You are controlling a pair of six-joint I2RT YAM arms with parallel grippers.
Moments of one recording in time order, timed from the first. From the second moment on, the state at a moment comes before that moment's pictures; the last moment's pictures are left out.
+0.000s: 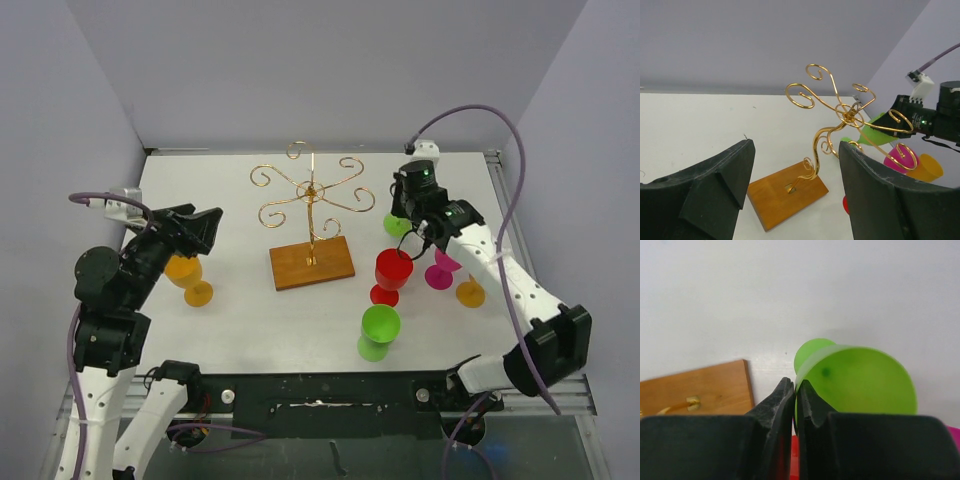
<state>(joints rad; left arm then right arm) -0.17 0.61 0.97 -0.27 0.22 -0.44 0.45 1.44 1.29 -0.54 0.33 0.32</state>
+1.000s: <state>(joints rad) -0.17 0.98 1.17 0.19 0.50 -1.20 0.97 1.13 1.14 0.71 0.25 -0.01</state>
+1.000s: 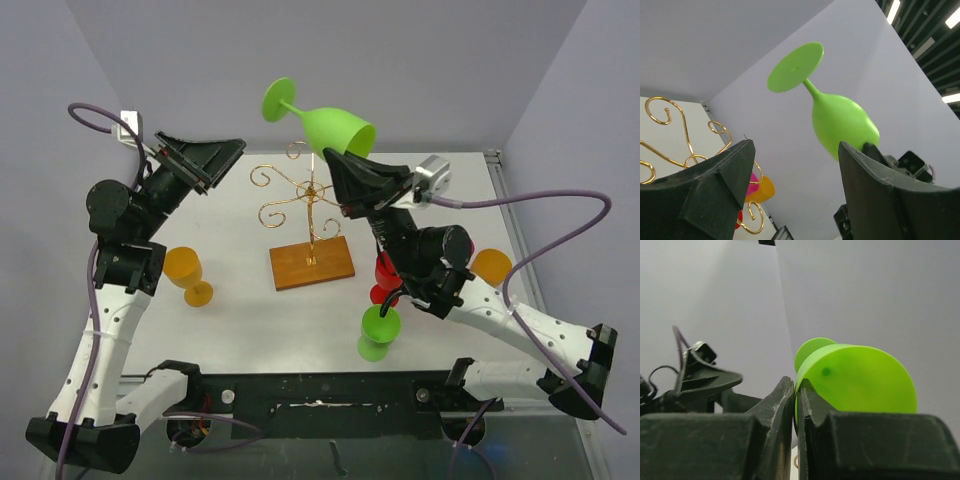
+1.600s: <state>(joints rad) -0.19 1.03 1.22 0.20 0.37 -1.41 1.23 1.43 1.25 0.94 0.28 -0.40</state>
